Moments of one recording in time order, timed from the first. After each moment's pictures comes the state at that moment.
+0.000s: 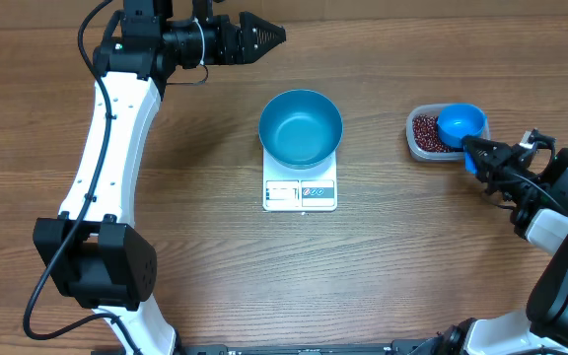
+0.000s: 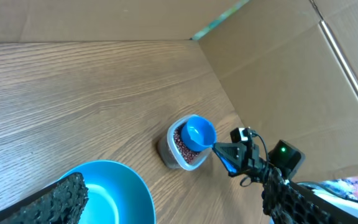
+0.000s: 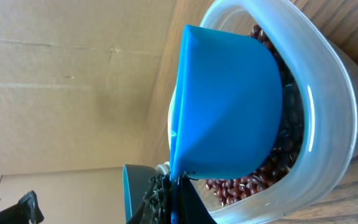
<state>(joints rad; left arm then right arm) -0.10 1.92 1.89 -0.62 0.94 -0.31 -0.52 1.71 0.66 0.46 -0.97 0.89</state>
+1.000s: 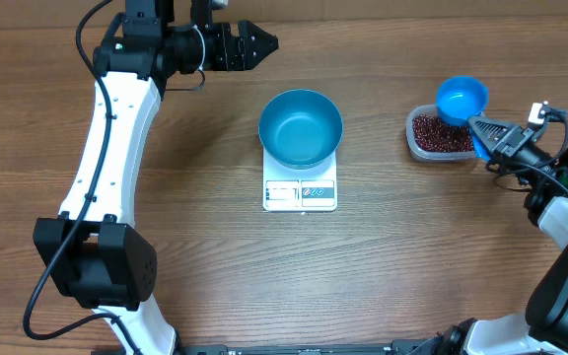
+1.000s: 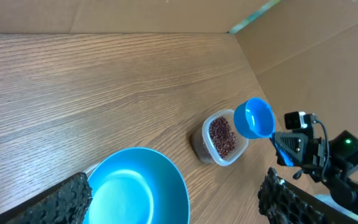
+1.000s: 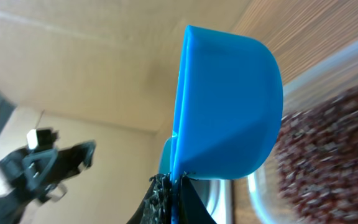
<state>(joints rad) -0.10 1.92 1.89 -0.71 0.80 -0.22 -0.54 1.69 0.78 0.45 -1.19 0.82</state>
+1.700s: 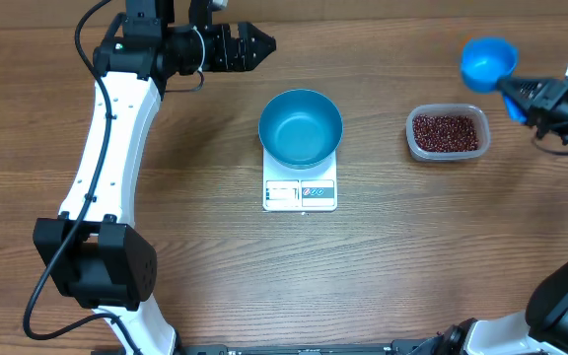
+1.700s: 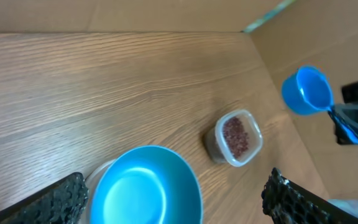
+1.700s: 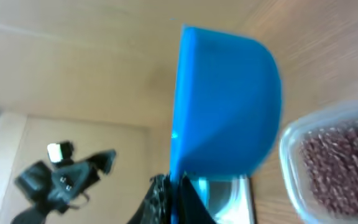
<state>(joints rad) -0.10 1.92 1.89 -0.73 0.73 -0.21 -0.54 1.69 1.36 -0.57 -1.14 0.44</state>
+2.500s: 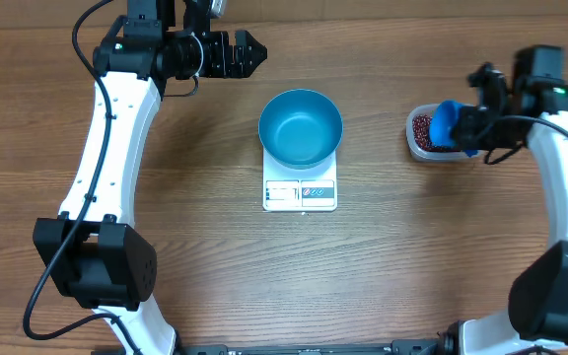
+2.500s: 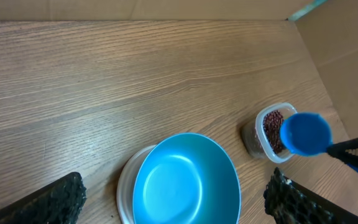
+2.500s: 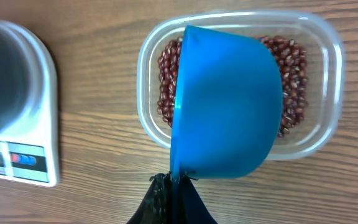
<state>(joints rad) -0.10 1.92 1.89 -0.80 0.60 -0.13 -0.16 1.71 1.48 -1.04 -0.24 -0.15</state>
